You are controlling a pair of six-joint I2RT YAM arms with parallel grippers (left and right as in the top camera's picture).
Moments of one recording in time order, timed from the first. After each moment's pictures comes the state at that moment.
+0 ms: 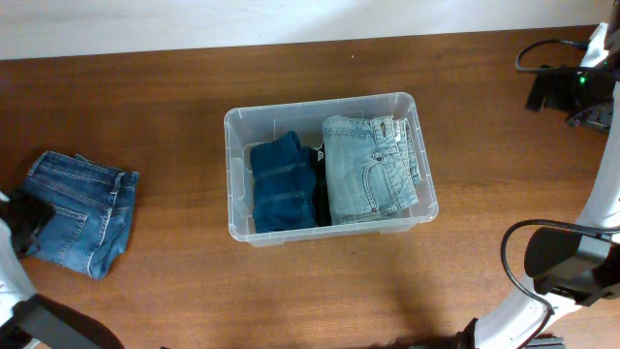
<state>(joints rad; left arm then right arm) 0.74 1.66 1.37 -0.94 -0.01 -0.25 -0.37 1.94 2.32 -1.65 0.04 0.08</state>
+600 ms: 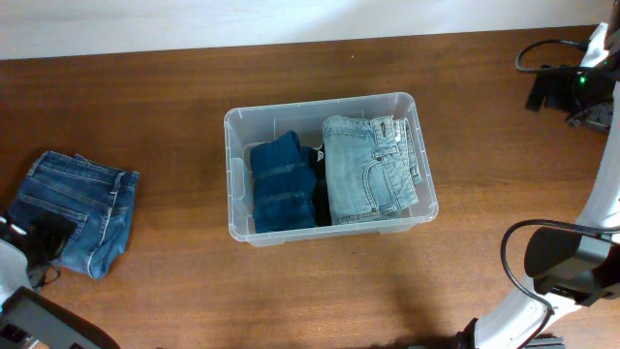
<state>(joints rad) 0.83 1.67 1.09 -0.65 0.07 -0.27 -0.37 1.94 2.32 -1.65 0.04 0.08</state>
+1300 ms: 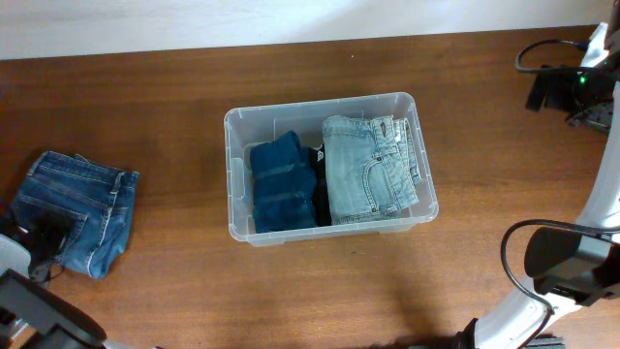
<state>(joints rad) 0.83 1.78 1.07 -0.50 0.08 -0.36 -0.37 1.94 2.32 -1.65 0.04 0.08</state>
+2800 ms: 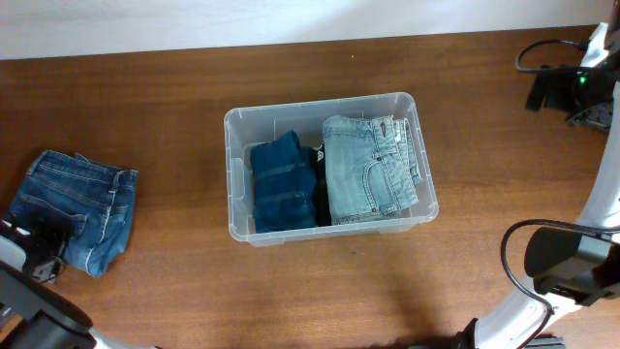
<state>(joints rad) 0.85 1.87 1.10 -0.49 0.17 -0.37 -0.37 1.94 2.32 -1.65 0.04 0.08</state>
